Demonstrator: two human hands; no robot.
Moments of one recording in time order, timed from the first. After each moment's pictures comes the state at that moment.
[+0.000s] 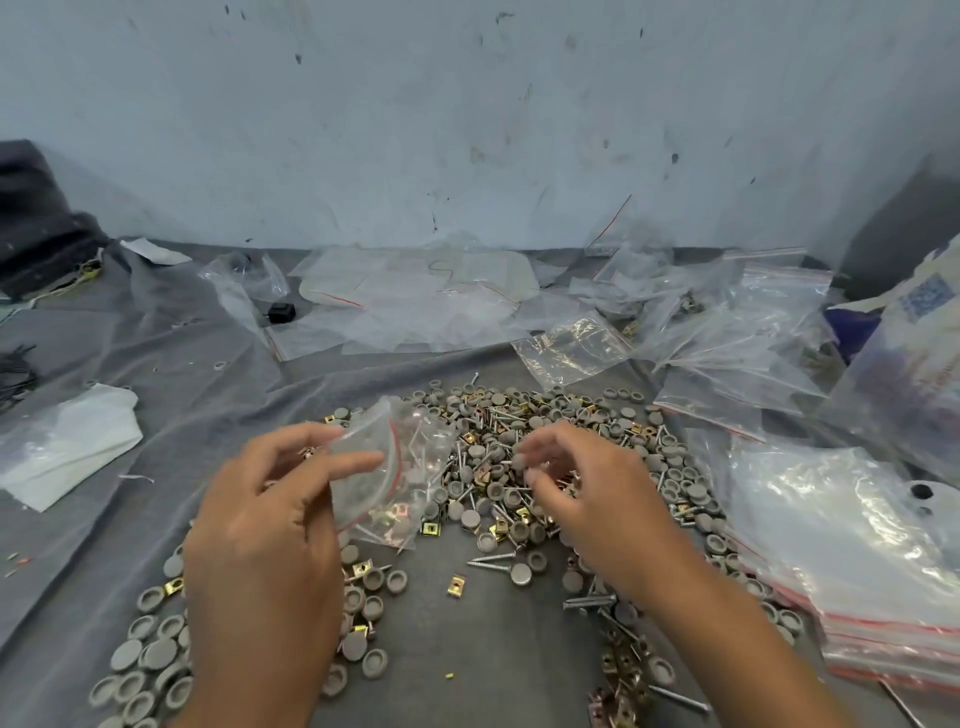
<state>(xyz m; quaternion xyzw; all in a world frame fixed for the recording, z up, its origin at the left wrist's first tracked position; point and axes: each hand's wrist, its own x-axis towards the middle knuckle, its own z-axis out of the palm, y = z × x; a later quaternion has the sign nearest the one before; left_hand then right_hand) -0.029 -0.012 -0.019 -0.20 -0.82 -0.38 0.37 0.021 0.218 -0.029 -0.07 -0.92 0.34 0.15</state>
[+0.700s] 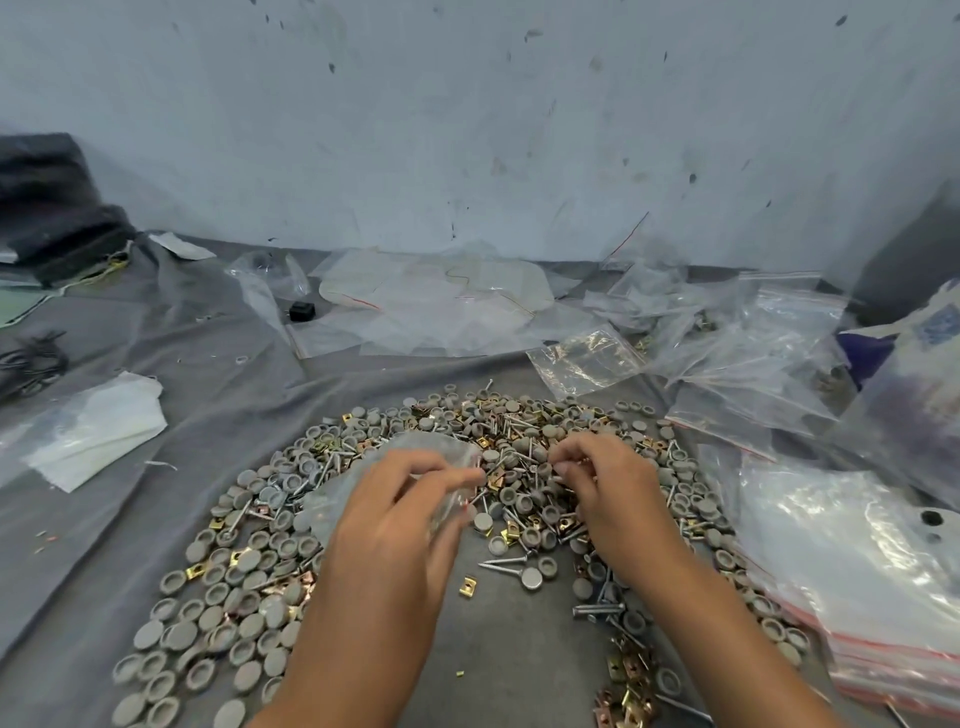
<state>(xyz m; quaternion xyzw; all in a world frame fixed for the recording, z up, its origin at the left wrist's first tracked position) -0.014 0.009 -0.025 -0.32 -0.84 -0.37 0.24 -0.003 0.236 -0.053 -0.12 -0.92 0.31 0.20</state>
